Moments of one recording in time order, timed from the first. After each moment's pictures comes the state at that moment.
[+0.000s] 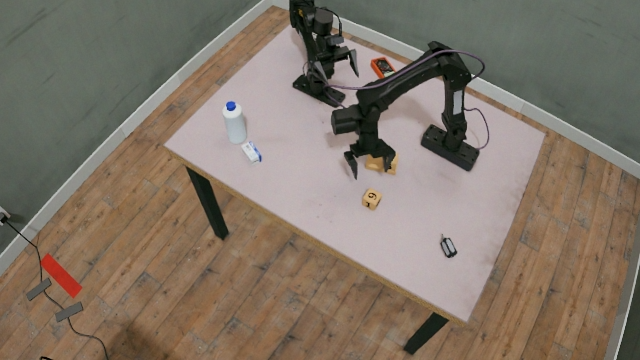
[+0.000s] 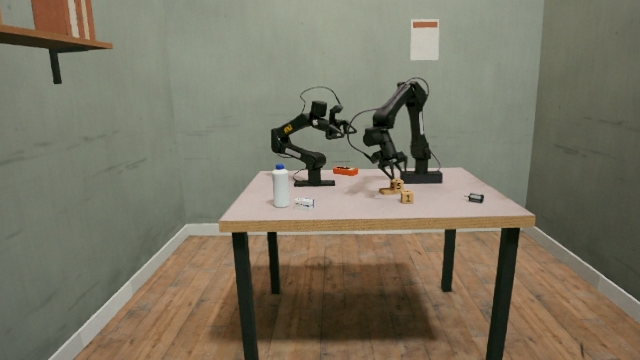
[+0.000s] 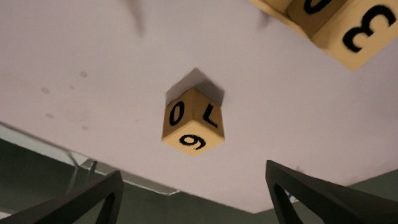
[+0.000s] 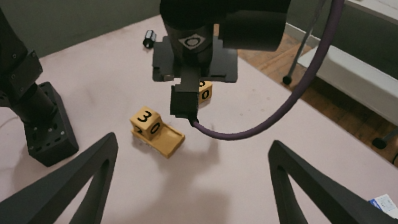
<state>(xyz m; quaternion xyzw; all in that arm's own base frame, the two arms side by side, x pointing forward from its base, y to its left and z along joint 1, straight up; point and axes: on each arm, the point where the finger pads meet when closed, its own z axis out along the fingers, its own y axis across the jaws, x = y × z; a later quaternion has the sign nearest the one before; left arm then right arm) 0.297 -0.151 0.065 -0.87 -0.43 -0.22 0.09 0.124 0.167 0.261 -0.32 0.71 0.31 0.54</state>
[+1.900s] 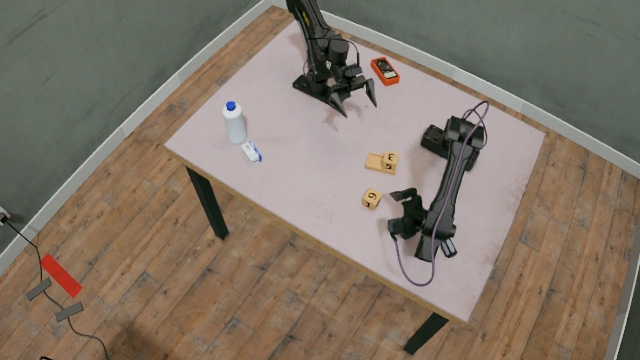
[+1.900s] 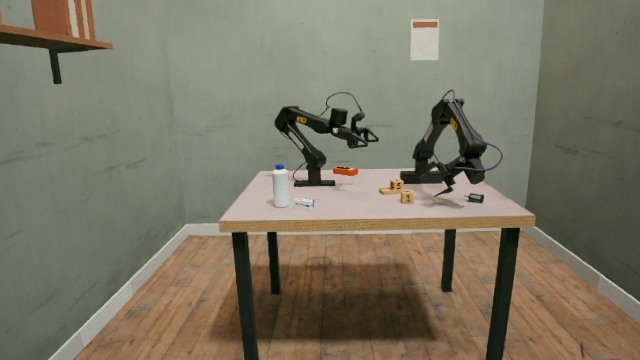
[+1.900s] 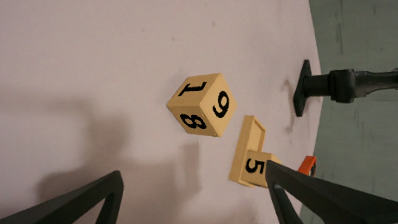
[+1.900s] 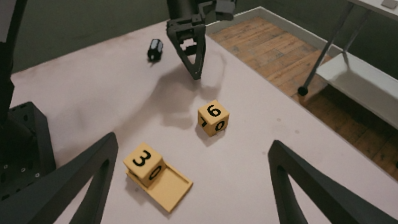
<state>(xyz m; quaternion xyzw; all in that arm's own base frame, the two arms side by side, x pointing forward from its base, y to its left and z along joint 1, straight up) 0.340 -0.035 0.033 -0.23 -0.87 0.43 0.02 0.176 0.263 0.229 -0.34 0.70 0.33 0.54</state>
